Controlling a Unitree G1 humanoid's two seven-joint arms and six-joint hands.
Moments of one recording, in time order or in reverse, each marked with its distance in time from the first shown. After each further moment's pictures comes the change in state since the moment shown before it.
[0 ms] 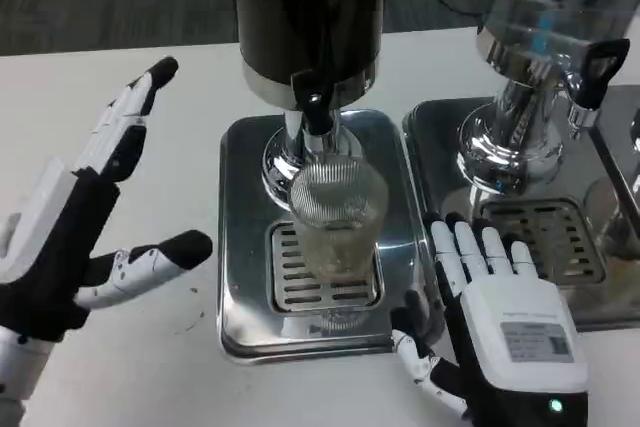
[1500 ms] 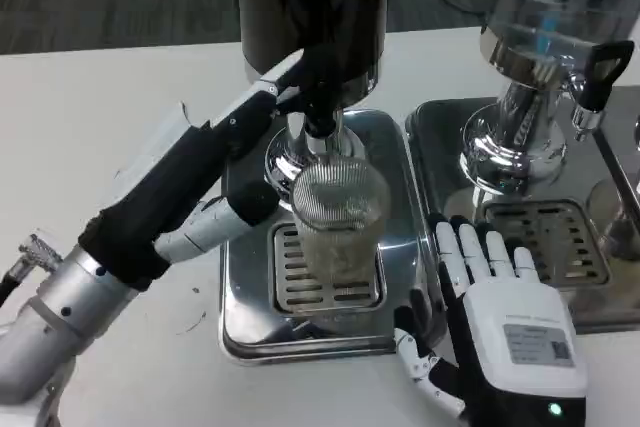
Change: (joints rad) left arm -0.168 -0.232 0.065 -0.064 -0.392 0.136 -0.796; right arm 0.013 0.037 -0.004 0.000 0.019 0.009 -0.009
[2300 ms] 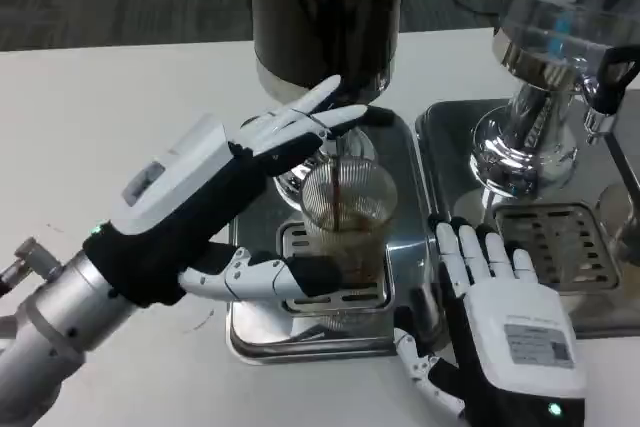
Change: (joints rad) left arm 0.041 0.076 0.002 -0.136 0.346 -0.106 0.181; right arm -0.001 0.003 0.000 0.002 0.031 -0.001 0.000
